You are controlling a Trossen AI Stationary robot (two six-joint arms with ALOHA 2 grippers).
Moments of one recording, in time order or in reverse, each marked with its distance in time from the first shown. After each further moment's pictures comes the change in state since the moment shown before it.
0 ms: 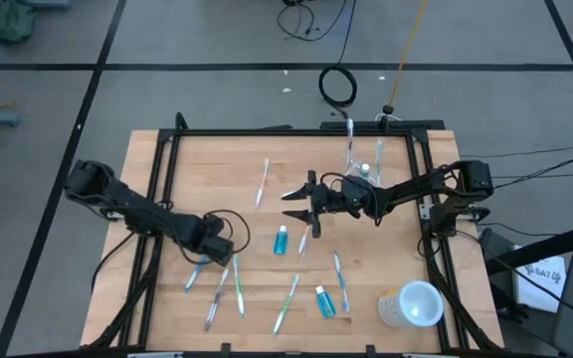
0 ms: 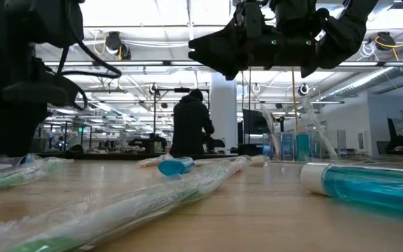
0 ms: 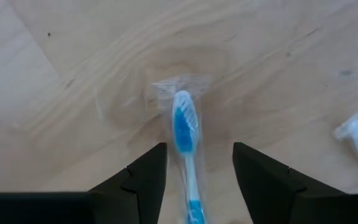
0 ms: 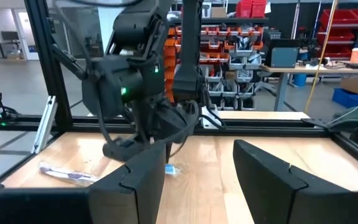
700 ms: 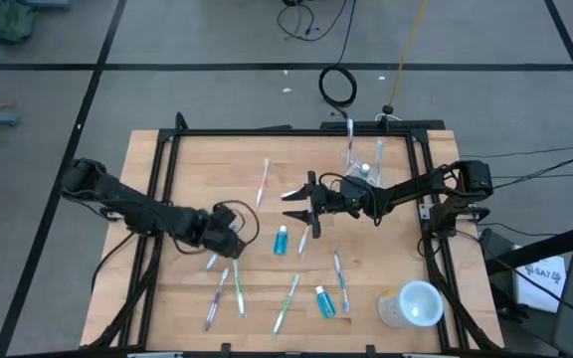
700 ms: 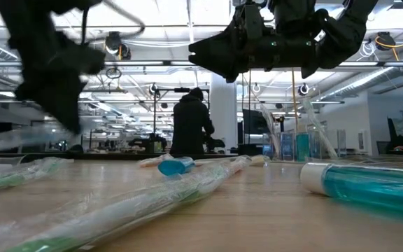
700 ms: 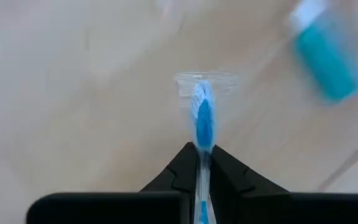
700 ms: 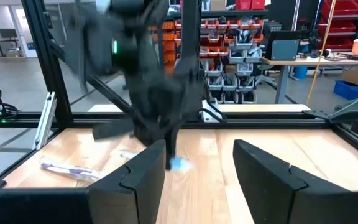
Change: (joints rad) left arm 0.037 -0.087 0.087 0.148 -0.312 0.226; right arm -0.004 0.000 0.000 -0.023 0.002 0.001
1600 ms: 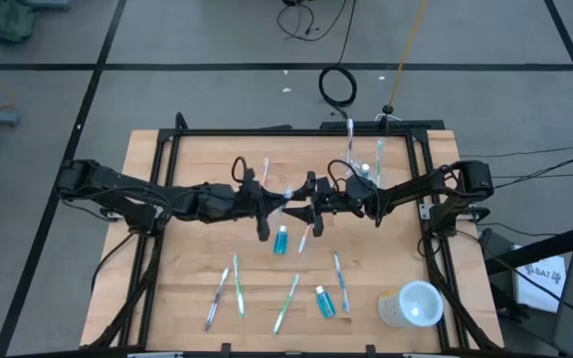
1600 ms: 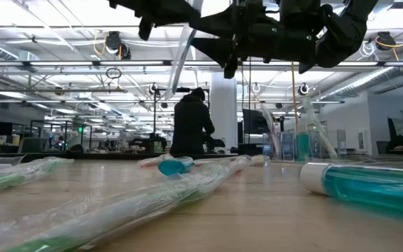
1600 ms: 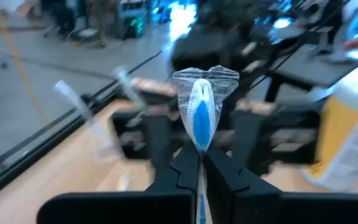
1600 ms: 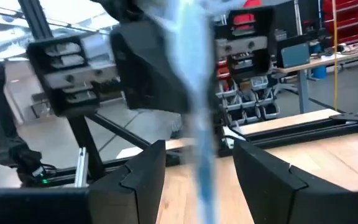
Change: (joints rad) left arm 0.197 -0.012 0.099 0.960 0.025 1.023; right arm 0.013 -0.001 0.005 0.121 -0.001 0.243
